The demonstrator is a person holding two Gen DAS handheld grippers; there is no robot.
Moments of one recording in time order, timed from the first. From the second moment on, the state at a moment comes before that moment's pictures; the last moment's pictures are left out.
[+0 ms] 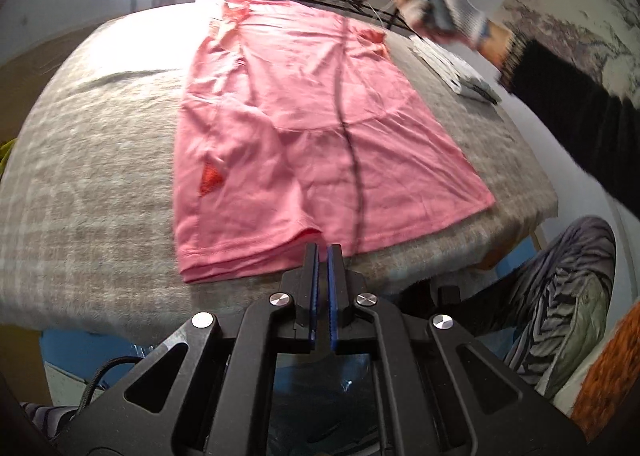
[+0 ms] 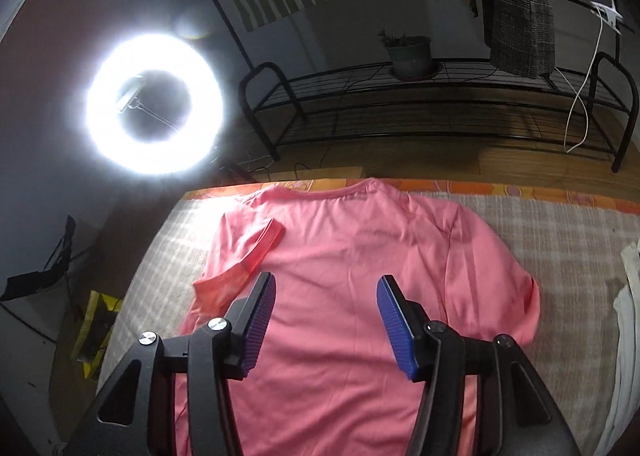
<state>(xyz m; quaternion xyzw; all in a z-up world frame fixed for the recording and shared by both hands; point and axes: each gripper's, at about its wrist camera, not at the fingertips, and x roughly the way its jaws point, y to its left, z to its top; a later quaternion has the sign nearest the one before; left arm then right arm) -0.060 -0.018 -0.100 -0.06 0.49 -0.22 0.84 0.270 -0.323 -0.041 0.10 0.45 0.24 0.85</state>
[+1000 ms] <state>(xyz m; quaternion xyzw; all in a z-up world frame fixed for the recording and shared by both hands) -0.029 -0.063 -0.152 0.03 0.48 -0.20 0.85 0.268 -0.109 -0.131 0.00 0.54 0.26 0.80</state>
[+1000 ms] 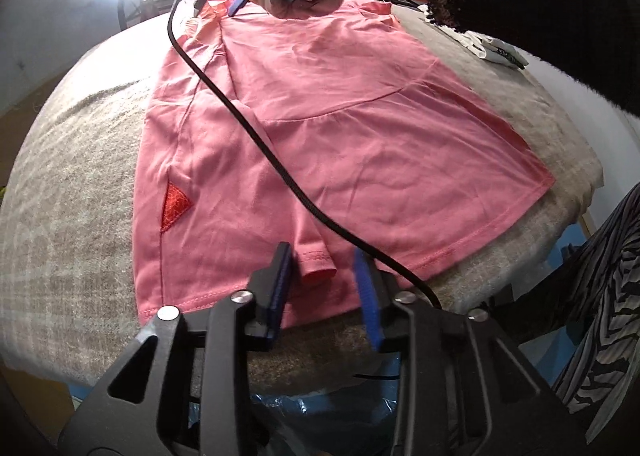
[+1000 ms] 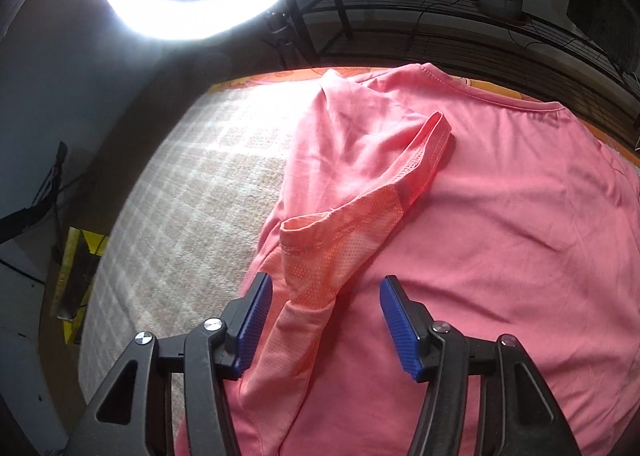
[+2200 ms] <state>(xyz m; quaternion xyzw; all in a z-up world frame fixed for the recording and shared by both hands) -0.048 -0.064 -0.105 -0.01 0.45 -0.28 0.85 0.263 -0.142 -0.109 0.03 0.52 0.30 0.80</state>
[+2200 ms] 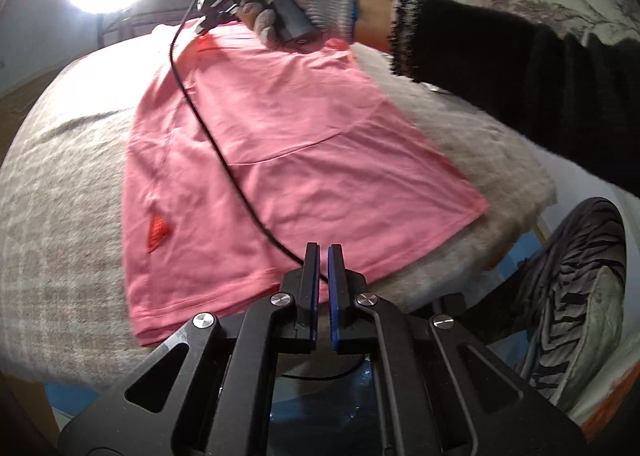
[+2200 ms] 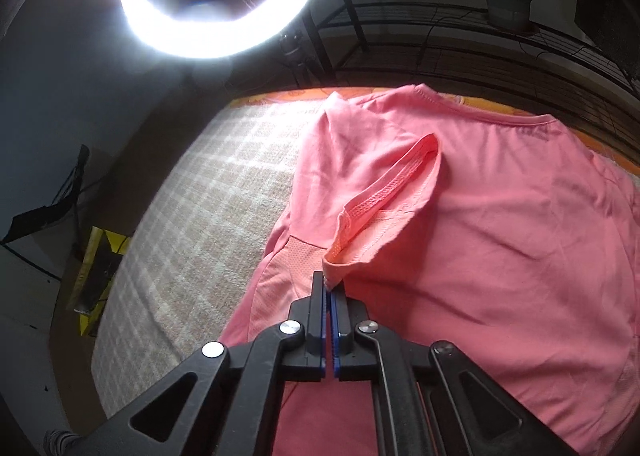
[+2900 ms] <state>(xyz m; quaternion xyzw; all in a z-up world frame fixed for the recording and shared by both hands) -0.042 -0.071 -0.145 0.11 0.47 -0.20 0.86 0.276 -0.159 -0.122 0.06 0.54 0.31 0.78</state>
